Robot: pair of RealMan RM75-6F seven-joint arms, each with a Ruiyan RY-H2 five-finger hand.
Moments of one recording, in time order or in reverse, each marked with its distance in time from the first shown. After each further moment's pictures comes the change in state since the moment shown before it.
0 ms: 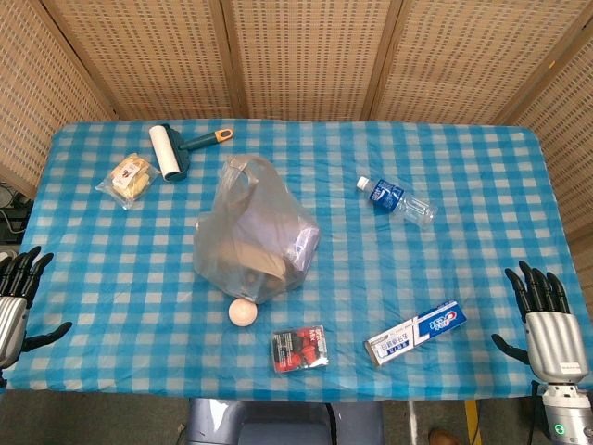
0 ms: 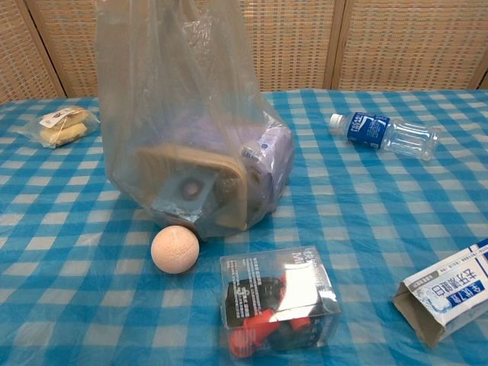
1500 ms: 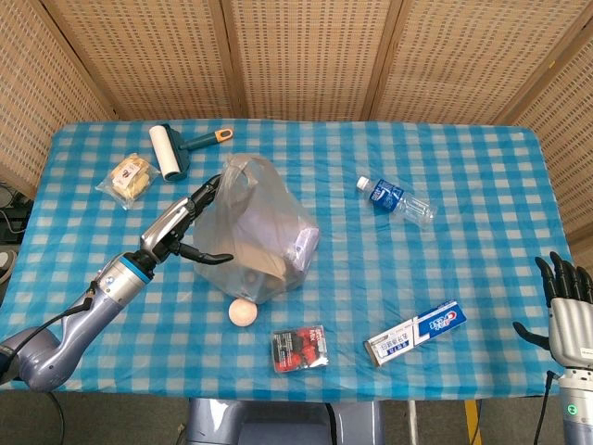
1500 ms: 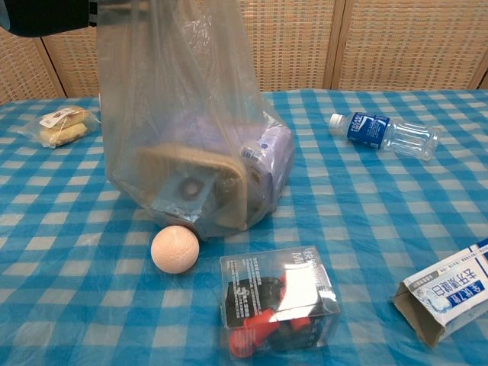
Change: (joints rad) left arm -0.669 -0.047 -0.290 -0.049 -0.174 -0.675 -1.128; right arm 0.026 -0.002 0.070 0.047 0.179 -0.075 0.018
